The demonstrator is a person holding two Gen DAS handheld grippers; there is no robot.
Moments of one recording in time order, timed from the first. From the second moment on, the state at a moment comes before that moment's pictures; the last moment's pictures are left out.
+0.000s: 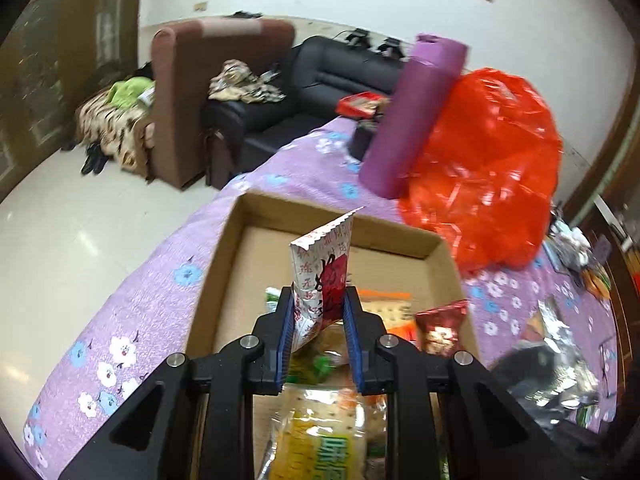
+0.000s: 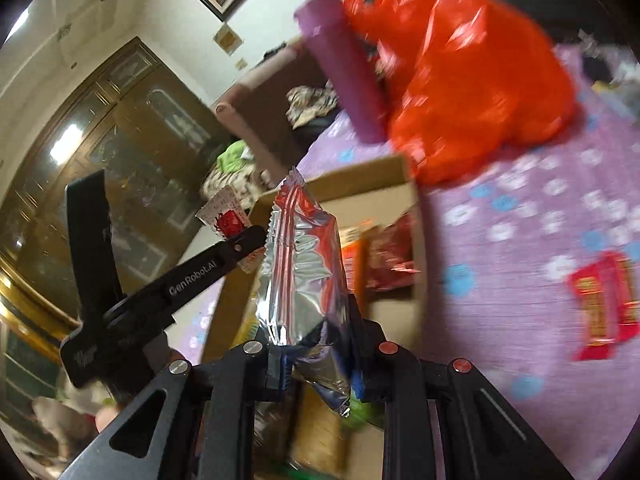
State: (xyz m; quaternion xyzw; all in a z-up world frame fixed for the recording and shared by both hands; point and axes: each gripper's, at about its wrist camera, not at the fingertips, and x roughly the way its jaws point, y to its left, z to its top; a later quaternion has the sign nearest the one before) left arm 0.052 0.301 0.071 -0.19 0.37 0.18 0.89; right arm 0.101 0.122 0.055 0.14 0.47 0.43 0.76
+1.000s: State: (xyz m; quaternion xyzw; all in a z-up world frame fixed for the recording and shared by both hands) left arm 0.042 0.299 0.076 -0.20 0.34 0.19 0.90; right arm 0.137 0.125 0.064 0.13 0.45 0.36 0.81
